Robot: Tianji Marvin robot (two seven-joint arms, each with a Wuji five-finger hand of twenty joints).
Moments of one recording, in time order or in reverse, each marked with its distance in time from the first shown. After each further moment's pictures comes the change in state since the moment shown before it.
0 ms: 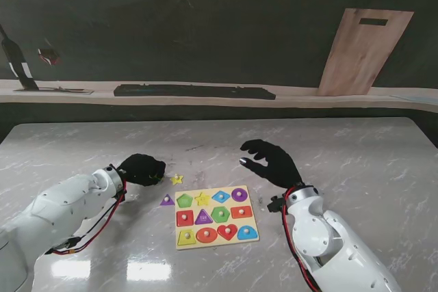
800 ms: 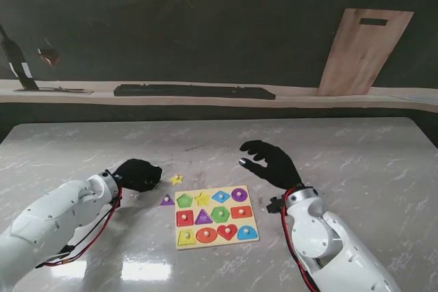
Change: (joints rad) left arm 0.157 0.105 -0.279 -0.275 0.155 0.070 -0.158; right arm -0.011 0.000 0.000 -0.017 0.004 0.012 0.003; left_hand -0.012 -0.010 0.049 0.000 0.004 0.011 -0.003 -0.011 0.012 0.001 -0.024 -0.065 0.001 0.000 0.002 -0.035 0.009 0.000 0.013 -0.022; right_hand 0.000 0.000 0.000 0.000 0.000 0.000 0.000 0.000 0.000 0.000 0.000 0.000 0.000 0.000 0.000 0.000 0.000 0.000 0.000 0.000
